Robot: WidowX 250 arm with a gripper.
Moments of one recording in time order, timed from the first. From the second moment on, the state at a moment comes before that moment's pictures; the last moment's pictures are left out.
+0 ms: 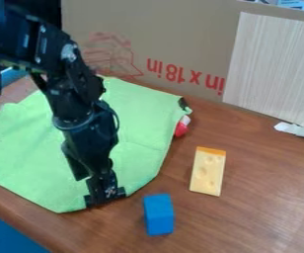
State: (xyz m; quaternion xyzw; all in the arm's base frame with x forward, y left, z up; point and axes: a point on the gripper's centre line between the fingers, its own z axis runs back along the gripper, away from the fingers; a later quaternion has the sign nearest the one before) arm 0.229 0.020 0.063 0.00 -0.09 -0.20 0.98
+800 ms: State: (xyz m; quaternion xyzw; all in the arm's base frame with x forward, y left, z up) arm 0.232 0.023 0.039 0.01 -0.08 -0.17 0.98
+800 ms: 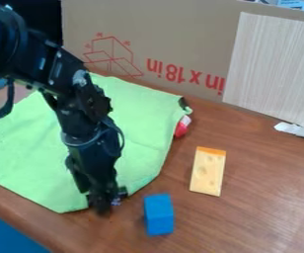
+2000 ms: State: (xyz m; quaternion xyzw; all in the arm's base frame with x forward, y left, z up) arm 0.251 0.095 0.101 -0.08 -0.03 -0.16 0.98
